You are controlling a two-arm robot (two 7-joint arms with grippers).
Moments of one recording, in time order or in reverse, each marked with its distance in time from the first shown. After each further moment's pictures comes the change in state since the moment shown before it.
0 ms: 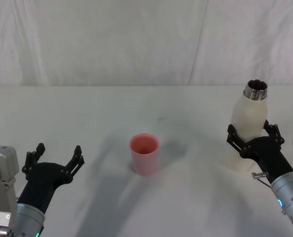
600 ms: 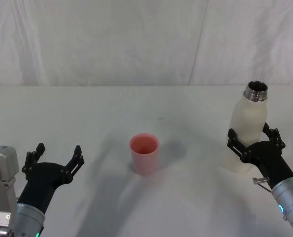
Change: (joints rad) left arm 0.000 0.000 0.000 0.000 0.000 0.000 0.000; right arm -0.033 0.003 0.000 -0.030 -0.001 0.005 -0.004
